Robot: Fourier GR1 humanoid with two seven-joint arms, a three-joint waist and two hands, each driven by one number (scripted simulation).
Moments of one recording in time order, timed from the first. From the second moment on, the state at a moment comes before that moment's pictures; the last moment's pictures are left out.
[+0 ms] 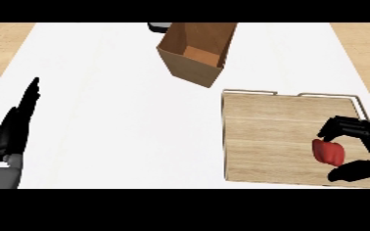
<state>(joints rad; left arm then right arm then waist) -0.09 0.50 0.00 -1.30 -0.05 0.23 0.03 -0.16 -0.66 0.12 -0.91 0.14 0.08 -1.12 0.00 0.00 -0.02</state>
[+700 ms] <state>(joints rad) -0.16 0.47 -0.04 -1.32 -0.08 0.20 0.07 -0.56 -0.72 0.21 -0.70 0.48 -0.06 -0.77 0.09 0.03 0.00</state>
